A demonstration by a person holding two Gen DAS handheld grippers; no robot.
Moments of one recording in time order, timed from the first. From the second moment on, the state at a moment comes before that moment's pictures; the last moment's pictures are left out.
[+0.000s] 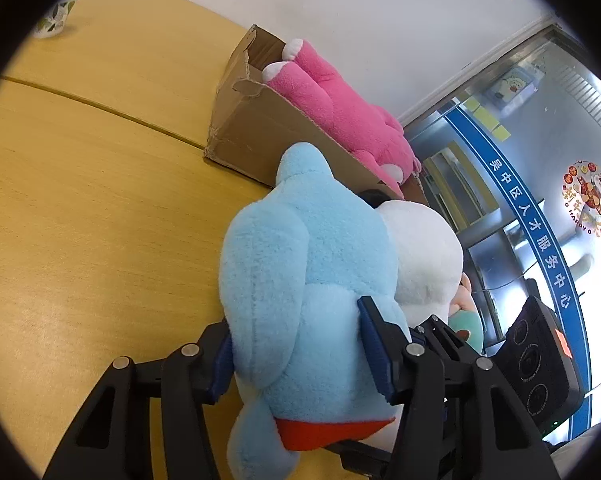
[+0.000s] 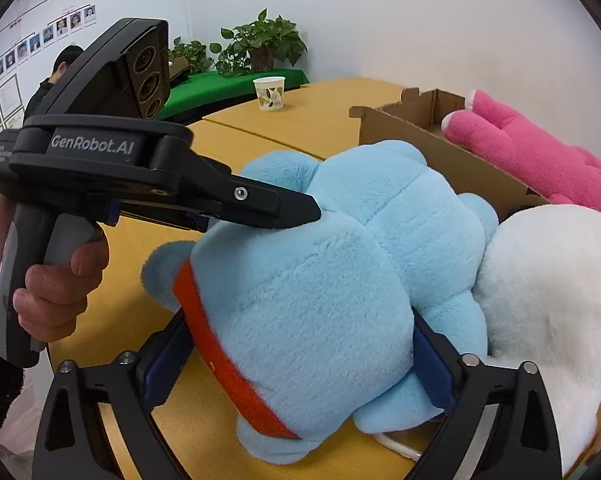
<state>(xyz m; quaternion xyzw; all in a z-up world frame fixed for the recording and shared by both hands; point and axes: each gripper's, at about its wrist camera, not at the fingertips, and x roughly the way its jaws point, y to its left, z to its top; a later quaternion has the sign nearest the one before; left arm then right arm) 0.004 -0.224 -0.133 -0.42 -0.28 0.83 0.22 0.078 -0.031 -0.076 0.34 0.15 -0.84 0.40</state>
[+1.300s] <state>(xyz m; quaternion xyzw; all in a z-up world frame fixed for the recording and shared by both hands) -0.229 -0.203 0.005 -0.35 -0.19 0.89 0.24 -0.141 -0.033 0.072 0.23 0.20 -0.88 0.36</state>
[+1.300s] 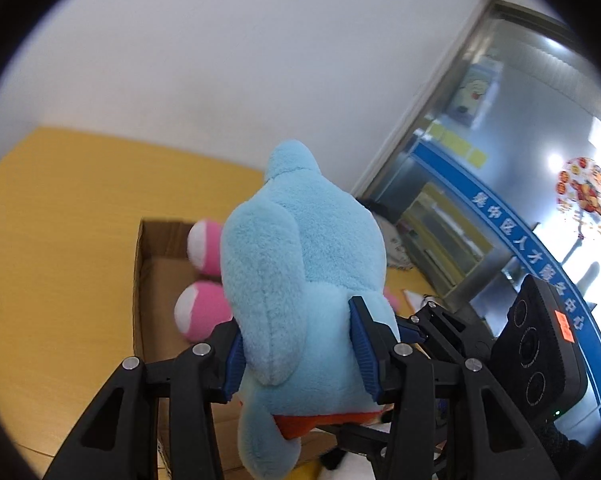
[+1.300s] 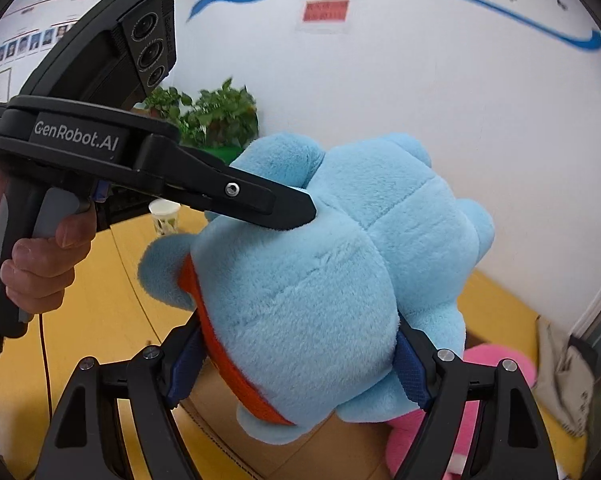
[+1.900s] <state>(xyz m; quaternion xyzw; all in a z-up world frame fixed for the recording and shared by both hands) -0.208 -0.223 -0.101 -0.42 -0.22 0.86 0.18 -0.196 -0.087 -0.043 0.47 0.23 -0.74 0.43</state>
